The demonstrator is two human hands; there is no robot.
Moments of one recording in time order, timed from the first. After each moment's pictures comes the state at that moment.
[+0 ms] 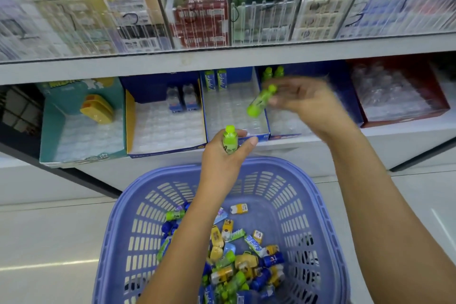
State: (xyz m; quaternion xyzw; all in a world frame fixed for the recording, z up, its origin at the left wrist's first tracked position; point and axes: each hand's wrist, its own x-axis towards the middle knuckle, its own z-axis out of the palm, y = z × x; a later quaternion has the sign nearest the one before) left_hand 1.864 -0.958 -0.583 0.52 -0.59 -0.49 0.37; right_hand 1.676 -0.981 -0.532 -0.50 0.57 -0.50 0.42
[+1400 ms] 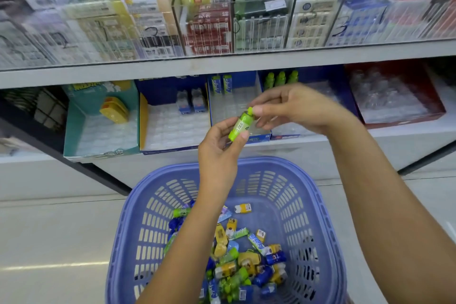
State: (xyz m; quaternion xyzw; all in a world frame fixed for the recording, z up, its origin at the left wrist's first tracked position) left_hand 1.866 -0.940 -0.561 0.46 -0.49 -0.54 0.51; right_hand 1.690 -0.976 -0.503 -0.55 0.54 -0.33 0.55
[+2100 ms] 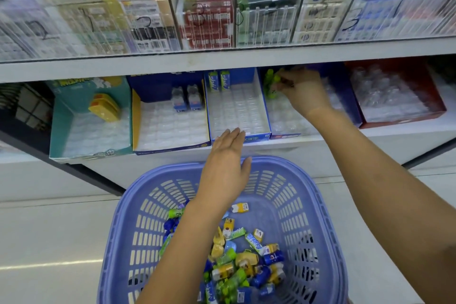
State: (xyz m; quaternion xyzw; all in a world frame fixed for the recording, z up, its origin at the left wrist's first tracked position) left_hand 1.873 -0.948 -0.586 0.49 -0.82 -0.23 0.15; right_hand 1.651 -1.035 -0.558 -0.62 0.73 -0.28 0.08
